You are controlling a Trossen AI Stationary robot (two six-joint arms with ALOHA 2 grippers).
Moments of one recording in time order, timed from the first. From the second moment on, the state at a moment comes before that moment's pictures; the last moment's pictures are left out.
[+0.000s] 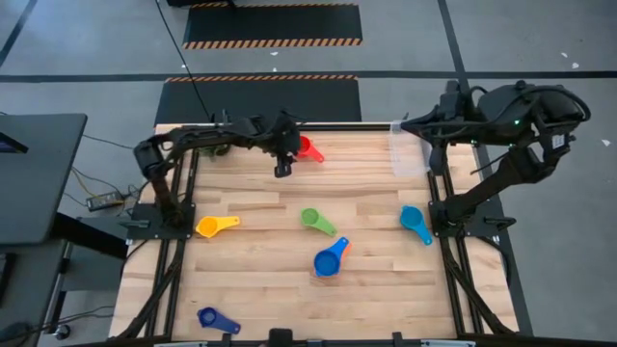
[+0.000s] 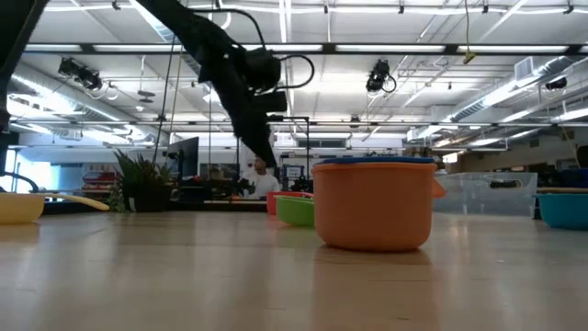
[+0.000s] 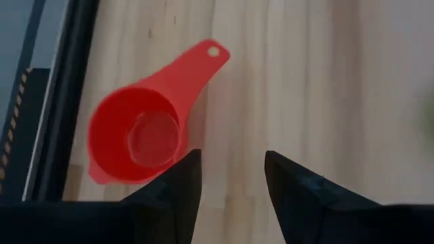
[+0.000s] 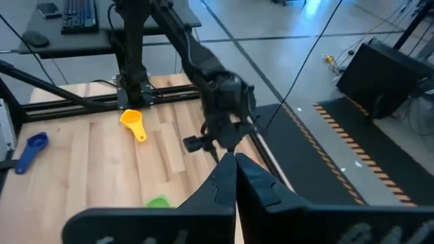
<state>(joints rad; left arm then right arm) 0.52 1.81 1.28 -0.46 0.12 0.46 0.21 1.35 2.27 -1.43 0.53 0.16</state>
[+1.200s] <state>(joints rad) 0.56 2.20 1.65 -0.72 0.03 0.58 0.21 1.35 2.27 -1.47 0.53 0.15</state>
